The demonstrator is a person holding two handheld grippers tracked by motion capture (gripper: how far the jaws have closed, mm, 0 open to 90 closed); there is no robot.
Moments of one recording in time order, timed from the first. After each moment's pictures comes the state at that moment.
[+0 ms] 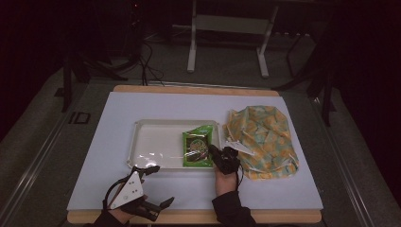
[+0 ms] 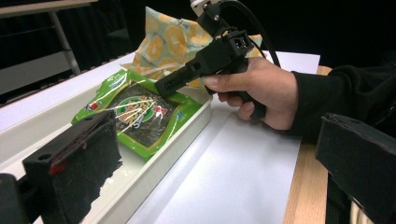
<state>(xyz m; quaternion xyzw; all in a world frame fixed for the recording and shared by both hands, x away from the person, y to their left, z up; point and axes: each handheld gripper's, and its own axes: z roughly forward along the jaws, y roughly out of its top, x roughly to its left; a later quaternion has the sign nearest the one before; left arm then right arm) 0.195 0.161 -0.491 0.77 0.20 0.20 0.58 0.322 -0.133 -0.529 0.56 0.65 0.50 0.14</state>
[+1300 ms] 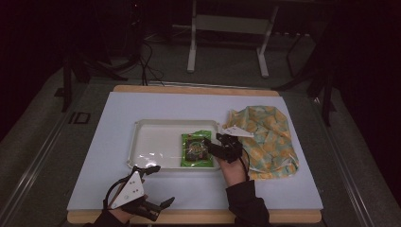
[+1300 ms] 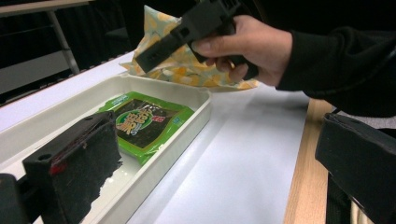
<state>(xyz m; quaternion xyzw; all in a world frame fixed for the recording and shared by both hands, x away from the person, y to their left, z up) 0.196 0.160 -0.491 0.77 0.19 0.20 0.57 0.345 -0.134 -0.480 0.46 0.74 0.46 0.17</state>
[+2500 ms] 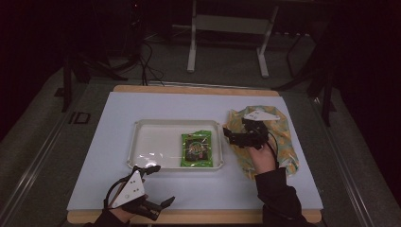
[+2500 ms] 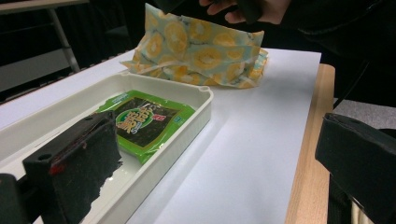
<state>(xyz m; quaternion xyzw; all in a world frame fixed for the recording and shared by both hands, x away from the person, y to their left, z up) 0.197 0.159 -0.492 0.77 0.20 0.20 0.57 0.365 -0.196 -0.424 0.40 0.77 0.44 0.21</state>
